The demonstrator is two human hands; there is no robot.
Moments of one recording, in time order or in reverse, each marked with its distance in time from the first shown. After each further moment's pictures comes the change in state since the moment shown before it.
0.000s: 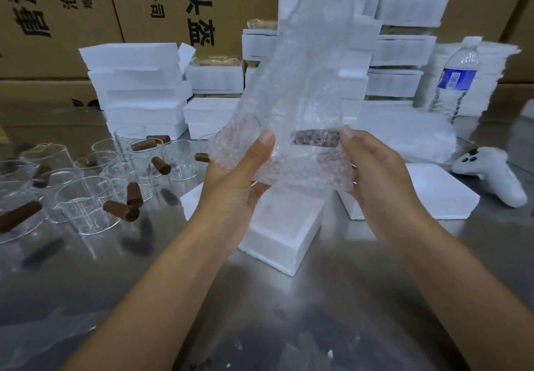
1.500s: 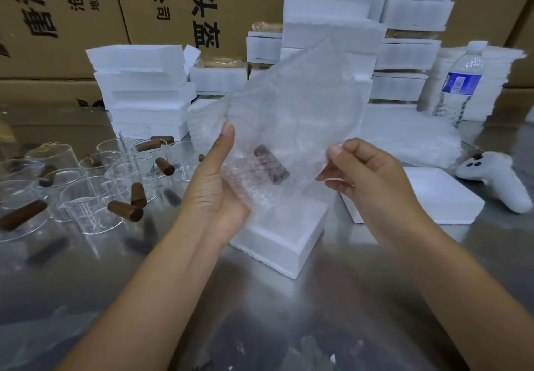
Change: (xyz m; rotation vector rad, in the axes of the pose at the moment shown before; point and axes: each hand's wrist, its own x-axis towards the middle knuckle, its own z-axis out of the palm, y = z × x) left_hand 0.005 0.011 -0.010 -0.423 -0.030 -0.205; right_hand -0.002 0.001 0.001 -0.042 -0.137 -0.062
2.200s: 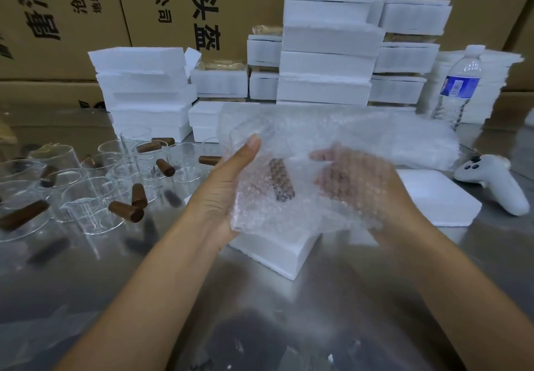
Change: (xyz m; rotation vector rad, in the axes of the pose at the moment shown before) left_hand -0.004 0.000 0.002 0.357 0.204 -0.134; right_hand 0.007 -0.001 -0.002 0.078 -0.047 0.127
